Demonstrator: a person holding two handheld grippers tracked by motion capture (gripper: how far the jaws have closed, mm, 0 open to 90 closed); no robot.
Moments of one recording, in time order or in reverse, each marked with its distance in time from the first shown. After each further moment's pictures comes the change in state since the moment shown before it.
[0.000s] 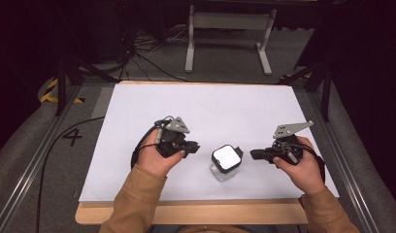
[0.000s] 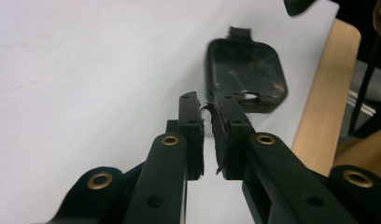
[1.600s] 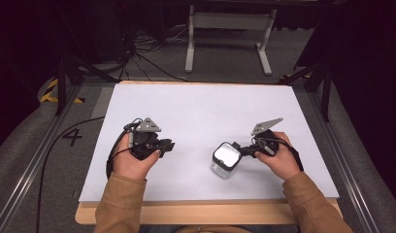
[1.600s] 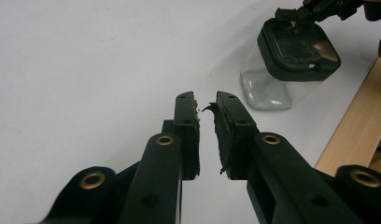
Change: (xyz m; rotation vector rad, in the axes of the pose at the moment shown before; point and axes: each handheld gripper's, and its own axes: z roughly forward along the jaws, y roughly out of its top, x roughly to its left) left arm 0.015 -0.038 -0.039 -0.015 0.155 -0.133; right arm -0.037 0.003 0.070 0.105 -0.004 -0.042
